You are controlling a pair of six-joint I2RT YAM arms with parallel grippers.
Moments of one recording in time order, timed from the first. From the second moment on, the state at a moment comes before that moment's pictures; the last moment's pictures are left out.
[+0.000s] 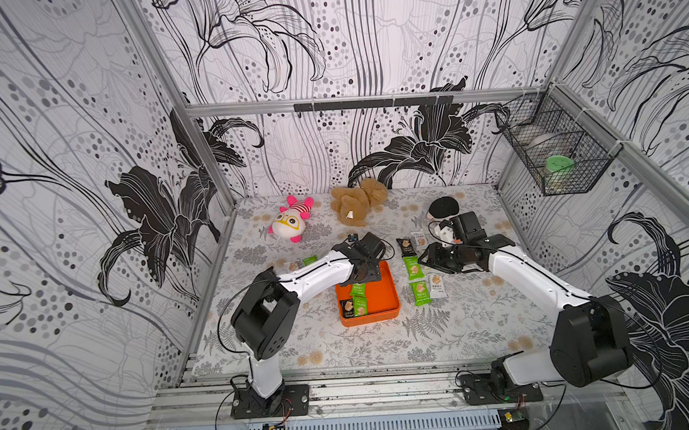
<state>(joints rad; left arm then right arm) -0.72 1.86 1.35 -0.73 -0.23 -0.79 0.28 1.41 1.03 -0.62 -0.39 0.51</state>
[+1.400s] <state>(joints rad) -0.67 2.03 1.41 -0.71 -0.15 -0.62 0.28 1.42 1.03 -0.69 -0.31 0.49</state>
